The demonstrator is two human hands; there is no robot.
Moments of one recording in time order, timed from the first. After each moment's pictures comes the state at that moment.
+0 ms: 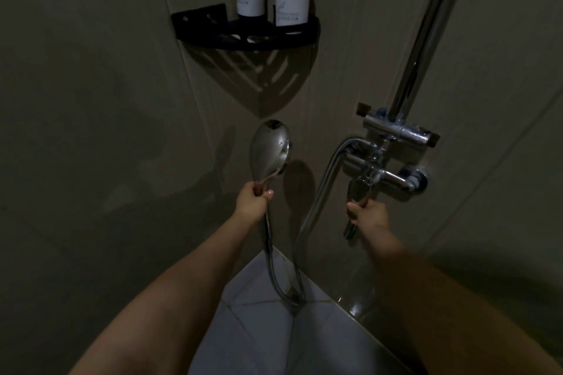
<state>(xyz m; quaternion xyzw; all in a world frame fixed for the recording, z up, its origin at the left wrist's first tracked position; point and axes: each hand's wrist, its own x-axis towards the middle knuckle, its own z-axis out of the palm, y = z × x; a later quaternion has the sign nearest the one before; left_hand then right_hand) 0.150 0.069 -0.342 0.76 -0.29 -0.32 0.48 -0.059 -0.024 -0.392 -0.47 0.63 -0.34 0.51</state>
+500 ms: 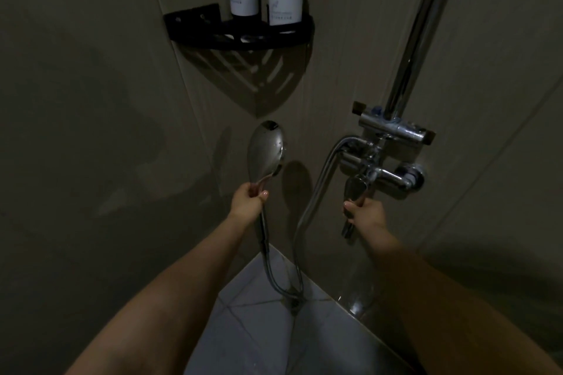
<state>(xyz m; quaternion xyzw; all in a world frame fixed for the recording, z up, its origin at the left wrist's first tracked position) 0.155 0.067 -0.350 0.74 -0.29 -0.34 0.51 -0.058 -0.025 -0.393 -0.46 0.63 -0.34 0.52</state>
